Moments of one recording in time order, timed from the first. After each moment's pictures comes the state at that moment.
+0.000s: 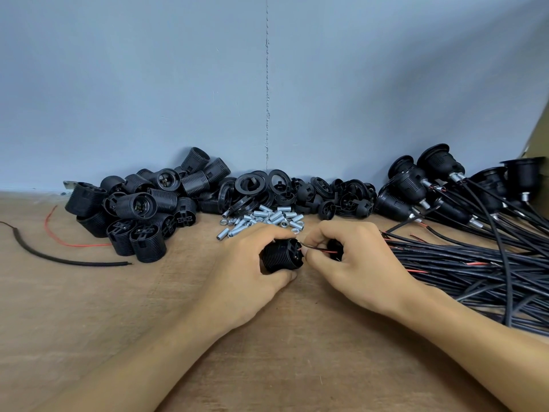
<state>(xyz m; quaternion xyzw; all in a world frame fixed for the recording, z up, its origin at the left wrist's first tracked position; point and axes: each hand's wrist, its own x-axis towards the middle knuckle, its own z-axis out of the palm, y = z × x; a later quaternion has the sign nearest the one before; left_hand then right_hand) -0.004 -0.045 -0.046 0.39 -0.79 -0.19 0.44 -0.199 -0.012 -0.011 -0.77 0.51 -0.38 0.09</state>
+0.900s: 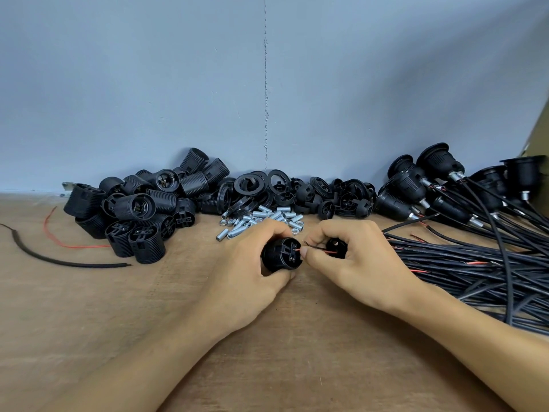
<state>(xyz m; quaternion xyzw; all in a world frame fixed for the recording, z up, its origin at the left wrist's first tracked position) -0.006 -0.044 -0.046 0.37 -0.79 -0.19 0.45 -0.199 -0.008 -0.004 -0.77 0.47 -0.41 0.14</state>
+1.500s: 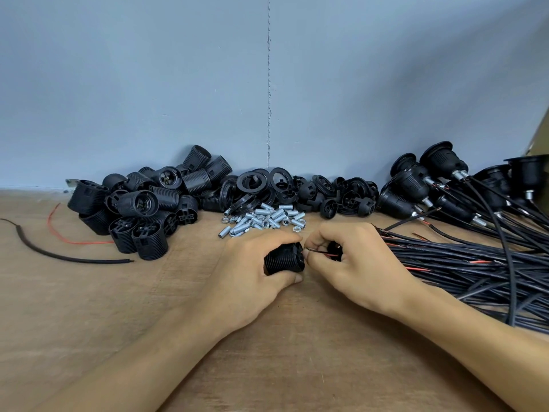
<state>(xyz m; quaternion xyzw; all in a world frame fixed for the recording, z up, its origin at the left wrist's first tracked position) -0.004 -0.038 -0.042 0.38 -0.80 -0.14 0.43 -0.198 -0.013 -0.011 -0.79 0.48 -0.37 0.08</state>
